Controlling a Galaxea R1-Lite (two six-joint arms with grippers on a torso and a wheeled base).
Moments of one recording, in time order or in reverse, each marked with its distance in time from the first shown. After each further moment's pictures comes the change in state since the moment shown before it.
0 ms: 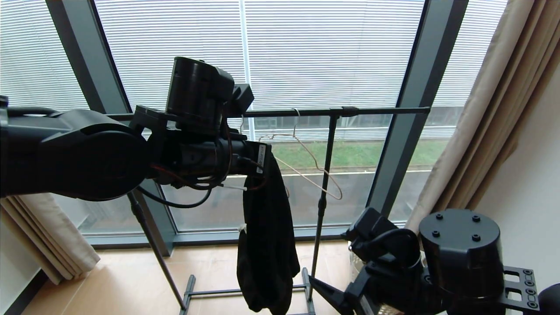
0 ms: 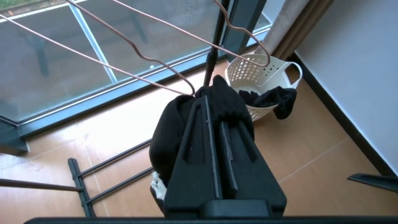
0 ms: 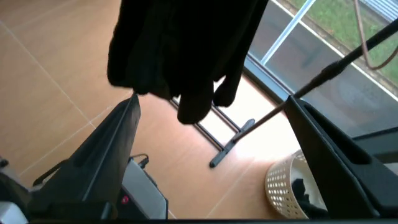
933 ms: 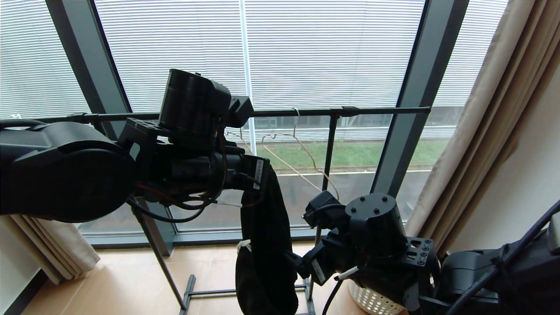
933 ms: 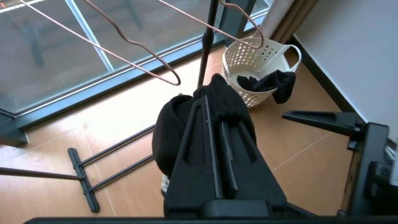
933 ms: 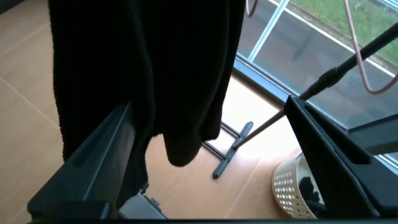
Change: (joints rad) left arm -0.027 -0.052 0.093 -0.004 0.003 0.000; right arm -0.034 0.266 -0.211 -0.004 -0.070 0.083
